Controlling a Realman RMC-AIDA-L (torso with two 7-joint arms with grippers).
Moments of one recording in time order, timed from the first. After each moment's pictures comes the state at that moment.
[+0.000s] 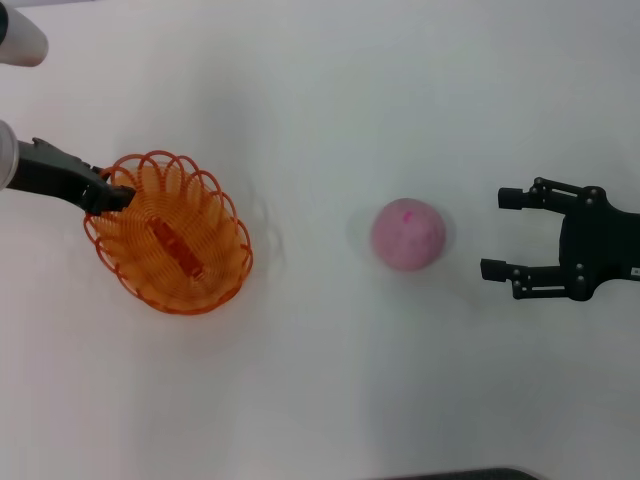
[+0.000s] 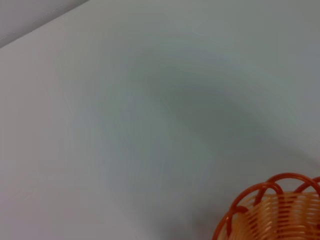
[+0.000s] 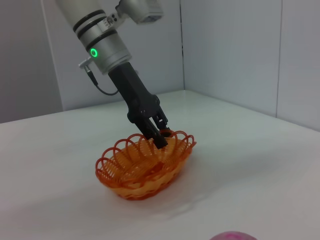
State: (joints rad) left arm -0.54 -2.16 1.08 1.15 2.67 1.28 -2.20; right arm 0.38 2.06 -0.32 -0.59 -2.29 -1.75 0.93
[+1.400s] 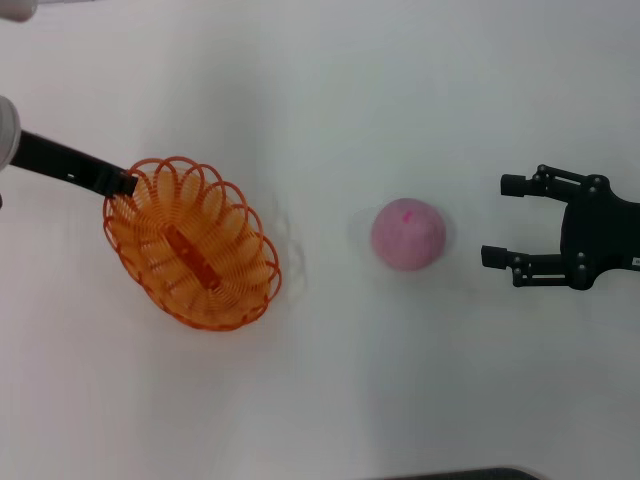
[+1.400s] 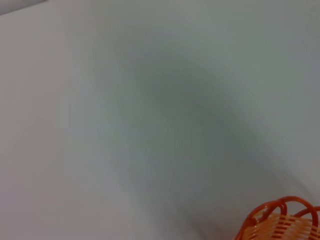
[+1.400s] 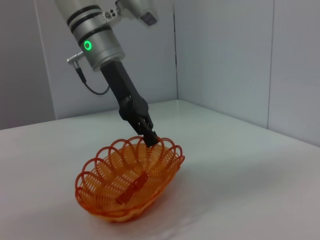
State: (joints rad) left arm -0.61 -2.15 1.05 1.20 2.67 1.45 -2.44; right arm 0.38 2.06 -0.31 -0.59 -2.26 -1.75 0.92
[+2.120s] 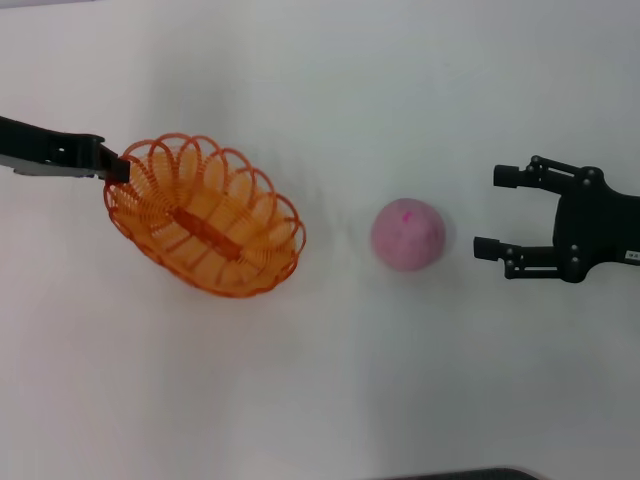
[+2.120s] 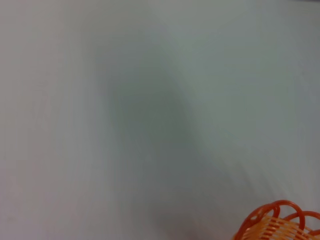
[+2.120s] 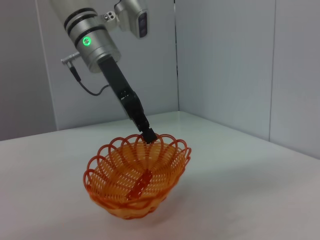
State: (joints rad) left arm -0.65 -2.14 0.77 1.16 2.61 1.60 -2.55; right arm 0.39 2.07 -0.31 -0.59 -2.24 -1.76 0.92
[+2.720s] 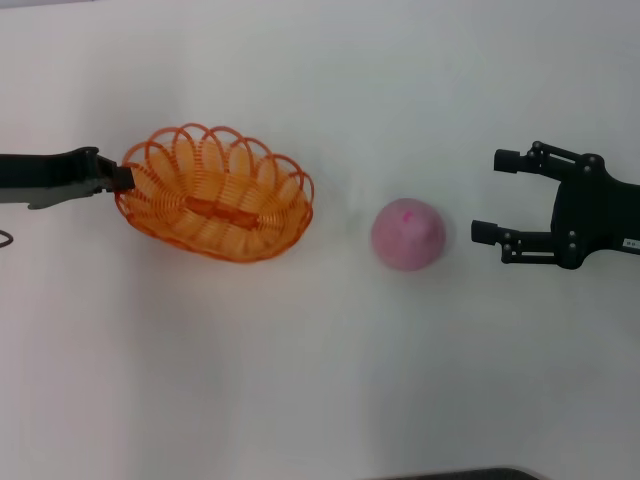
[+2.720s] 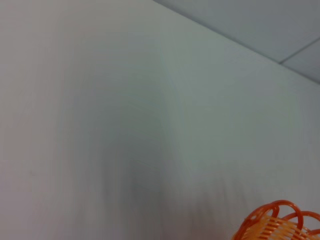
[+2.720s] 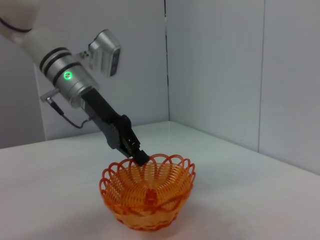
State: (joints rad) left arm -0.48 -2.17 0.80 1.09 2.40 1.40 -2.61; right arm 0.39 2.07 -0.31 -0.59 -2.20 -1.75 0.92
